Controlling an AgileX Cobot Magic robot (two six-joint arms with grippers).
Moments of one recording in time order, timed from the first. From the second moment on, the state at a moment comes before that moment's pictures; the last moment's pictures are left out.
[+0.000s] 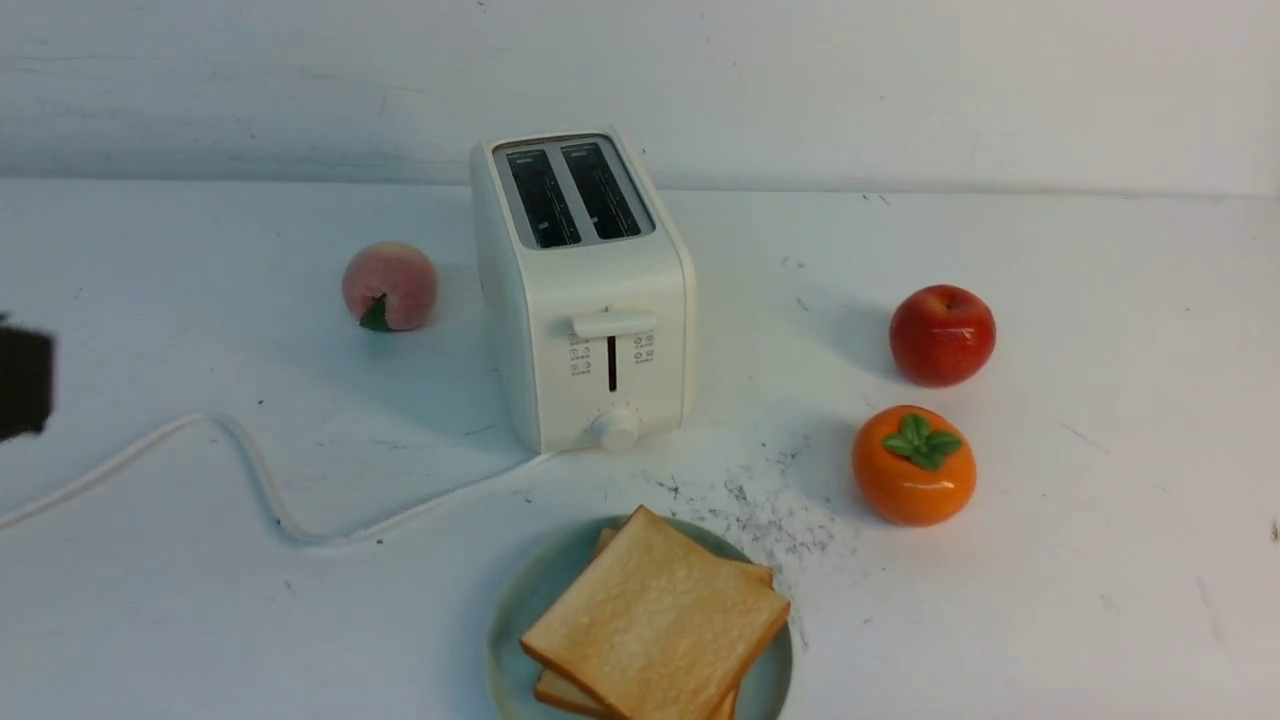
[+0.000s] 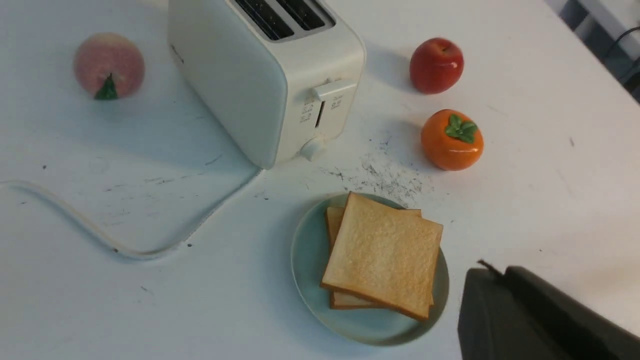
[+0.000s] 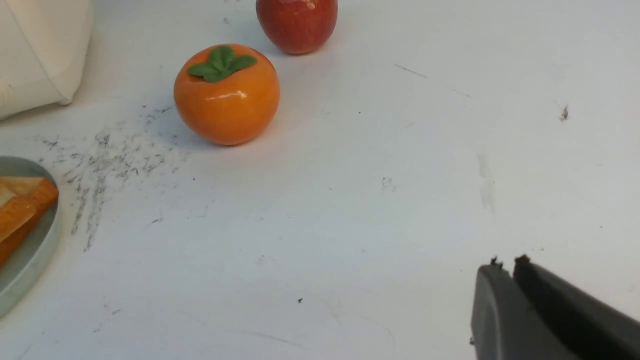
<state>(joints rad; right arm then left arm) 0.04 -0.01 0.01 0.01 0.40 0.10 -0.52 0.60 -1.05 -0.06 0.98 -0.30</state>
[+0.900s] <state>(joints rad) 0.04 -0.01 0.01 0.01 0.40 0.10 -0.52 0.38 -0.35 -0.17 0.30 -0.30</state>
